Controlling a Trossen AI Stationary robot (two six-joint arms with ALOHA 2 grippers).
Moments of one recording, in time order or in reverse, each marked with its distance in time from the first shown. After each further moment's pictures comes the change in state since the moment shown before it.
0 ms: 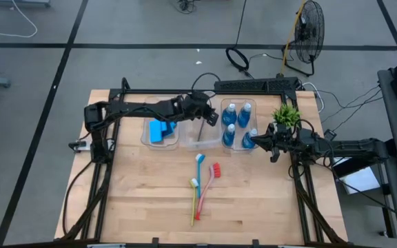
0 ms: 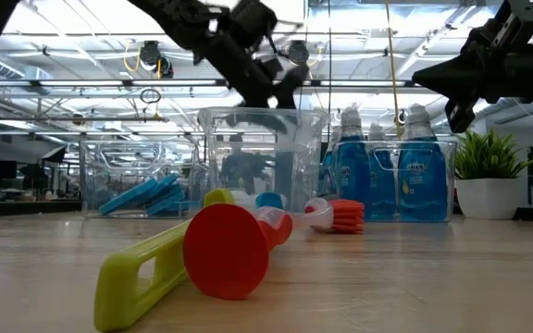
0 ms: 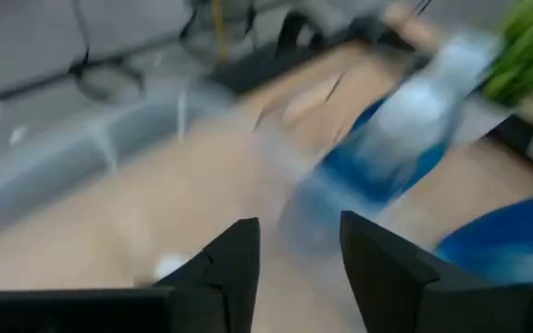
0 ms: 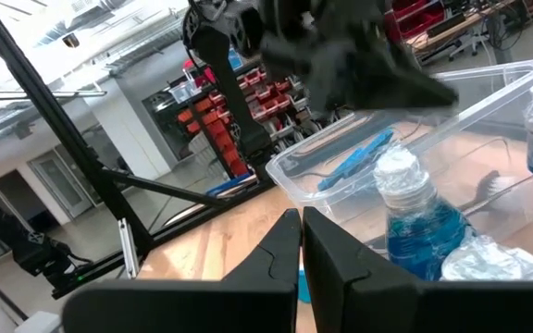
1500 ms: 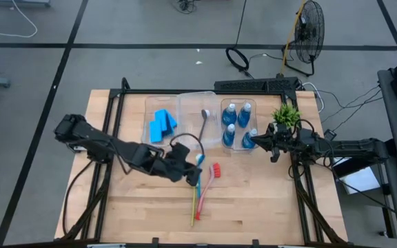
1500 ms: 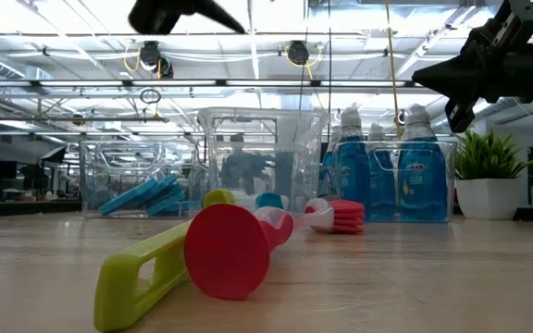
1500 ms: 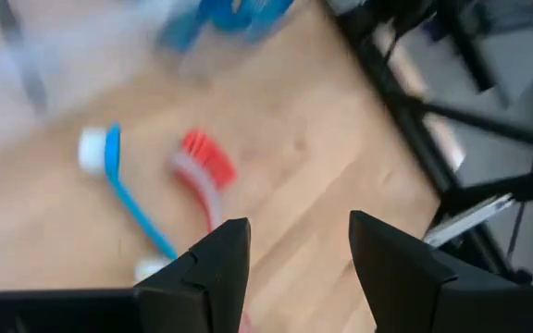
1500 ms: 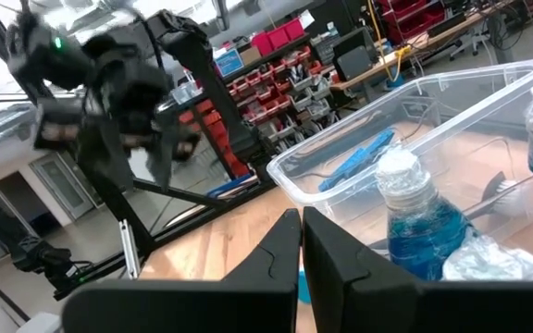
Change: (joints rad) left arm -0.643 -0.259 0.001 -0.421 -0.130 -0.773; right arm 0.000 0.000 0.000 0.002 -0.001 0.004
